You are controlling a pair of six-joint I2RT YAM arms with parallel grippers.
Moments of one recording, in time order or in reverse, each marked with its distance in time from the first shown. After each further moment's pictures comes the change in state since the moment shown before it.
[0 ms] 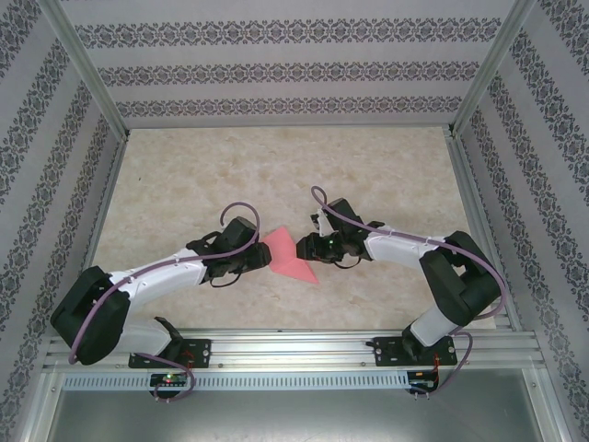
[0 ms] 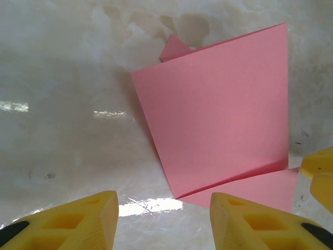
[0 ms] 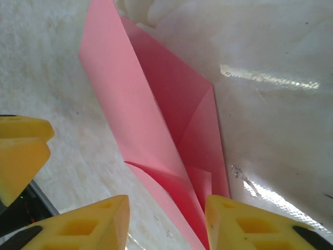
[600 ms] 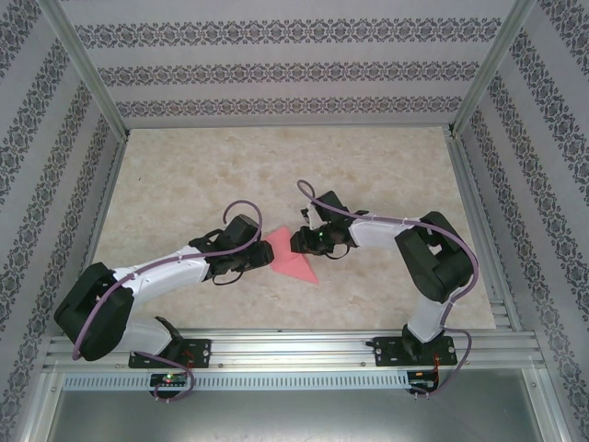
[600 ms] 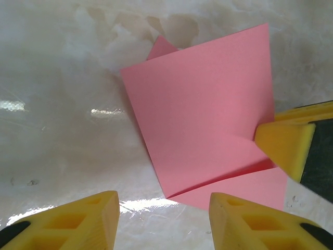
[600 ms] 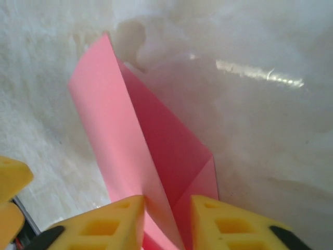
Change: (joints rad) left arm -0.001 0.026 0.021 0.005 0.014 0.000; right arm -0.017 0.196 0.138 0.019 -0.020 -0.047
